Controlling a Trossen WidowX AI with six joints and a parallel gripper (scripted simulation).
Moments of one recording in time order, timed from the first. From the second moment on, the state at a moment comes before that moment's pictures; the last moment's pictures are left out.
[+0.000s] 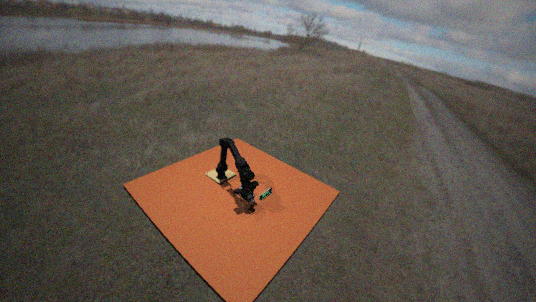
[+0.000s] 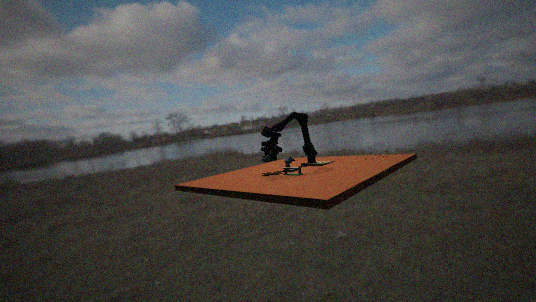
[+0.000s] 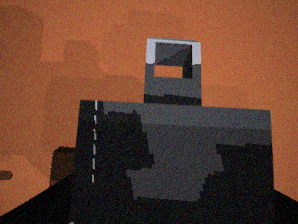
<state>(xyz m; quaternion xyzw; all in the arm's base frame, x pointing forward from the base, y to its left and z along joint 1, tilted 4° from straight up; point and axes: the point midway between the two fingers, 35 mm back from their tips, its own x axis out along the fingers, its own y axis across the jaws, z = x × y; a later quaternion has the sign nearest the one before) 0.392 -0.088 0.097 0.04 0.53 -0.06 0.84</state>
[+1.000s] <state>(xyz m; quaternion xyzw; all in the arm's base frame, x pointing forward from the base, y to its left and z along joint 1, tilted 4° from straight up) 0.373 -0.086 0.104 0.08 0.55 -0.05 0.83</state>
